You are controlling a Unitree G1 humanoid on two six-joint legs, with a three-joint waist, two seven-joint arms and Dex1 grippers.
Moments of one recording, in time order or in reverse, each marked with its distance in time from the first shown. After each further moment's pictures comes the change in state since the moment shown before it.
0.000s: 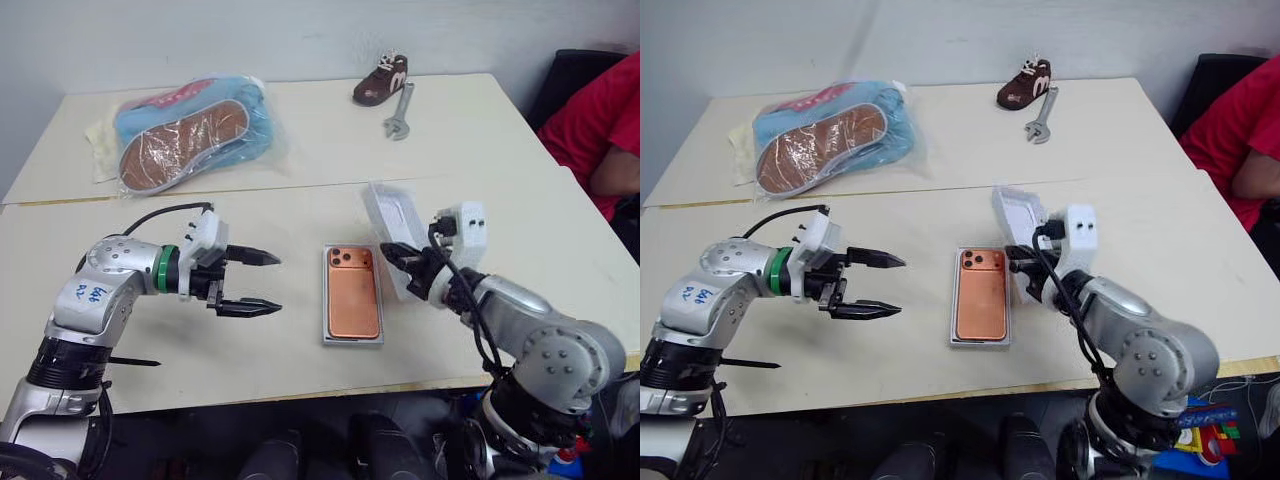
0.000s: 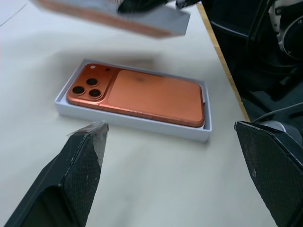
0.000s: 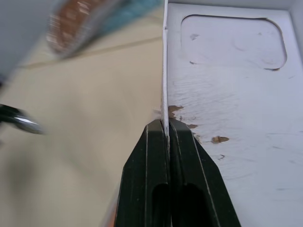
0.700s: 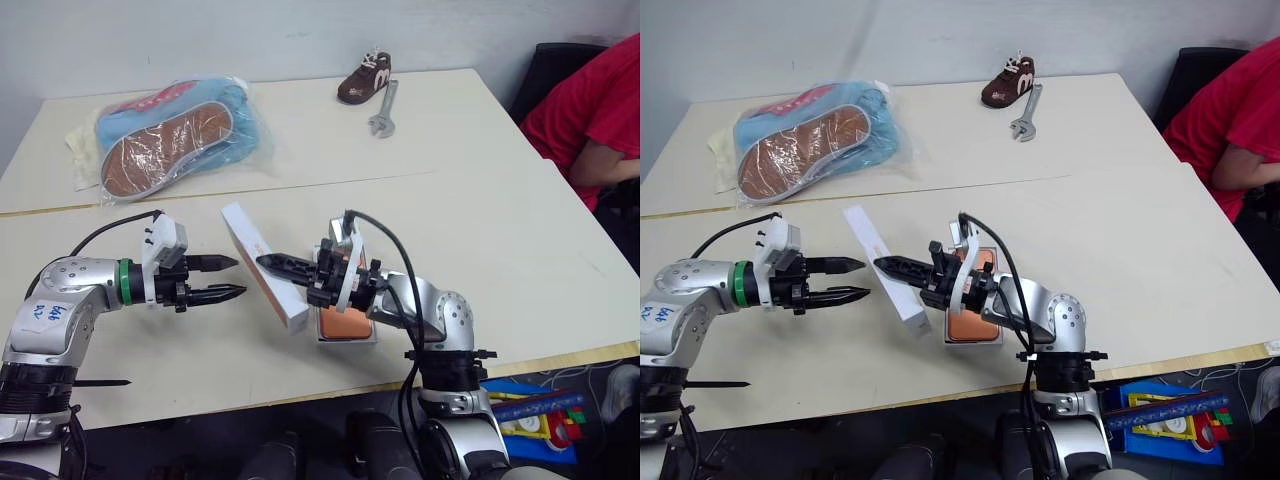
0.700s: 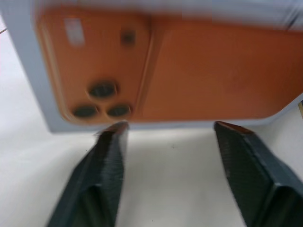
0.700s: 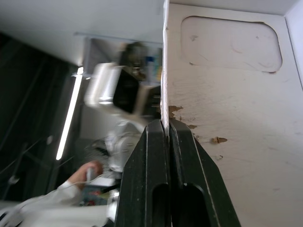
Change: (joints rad) left arm 0.112 0.042 0.108 -0.009 0.034 0.011 0.099; right arm 0.111 -0.006 0.481 0.655 0.802 -0.461 -0.469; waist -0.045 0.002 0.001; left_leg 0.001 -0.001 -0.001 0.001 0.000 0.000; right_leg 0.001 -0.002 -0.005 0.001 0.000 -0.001
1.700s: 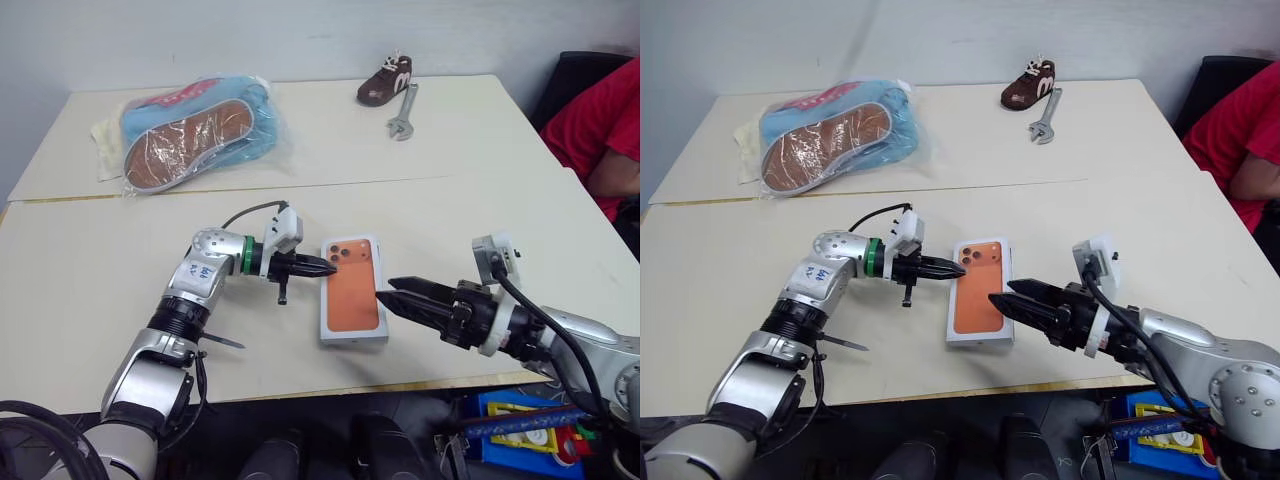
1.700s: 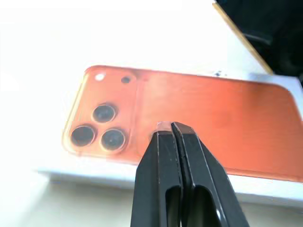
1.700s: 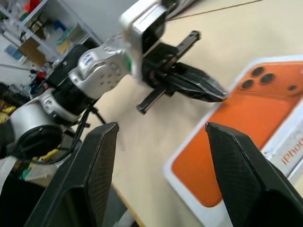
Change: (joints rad) left arm -0.435 -0.481 -0.300 0.507 0.243 -0.298 -0.087; right arm 0.375 -0.830 -0.224 -0.698 -0.186 -0.098 0.580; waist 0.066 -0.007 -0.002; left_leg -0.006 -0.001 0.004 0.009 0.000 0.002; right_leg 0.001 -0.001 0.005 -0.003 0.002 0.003
